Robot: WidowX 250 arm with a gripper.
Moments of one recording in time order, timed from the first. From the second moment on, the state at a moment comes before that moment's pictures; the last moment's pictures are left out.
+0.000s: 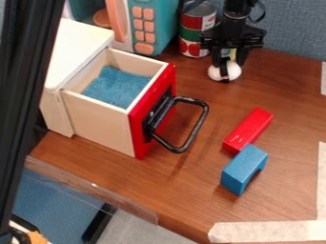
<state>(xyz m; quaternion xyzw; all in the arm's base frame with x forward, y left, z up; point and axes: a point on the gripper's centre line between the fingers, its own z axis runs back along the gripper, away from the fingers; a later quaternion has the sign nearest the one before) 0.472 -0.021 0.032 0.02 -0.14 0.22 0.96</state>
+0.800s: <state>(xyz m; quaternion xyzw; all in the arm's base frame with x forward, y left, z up) 0.439 -0.025 0.071 -0.01 -0.16 0.19 0.97</state>
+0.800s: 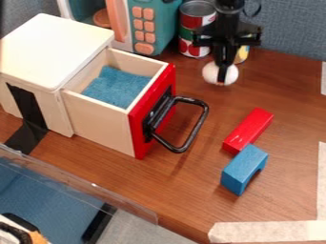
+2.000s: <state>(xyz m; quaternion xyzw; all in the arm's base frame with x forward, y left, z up) 0.307 0.078 0.181 -0.03 -0.24 0.26 0.94</state>
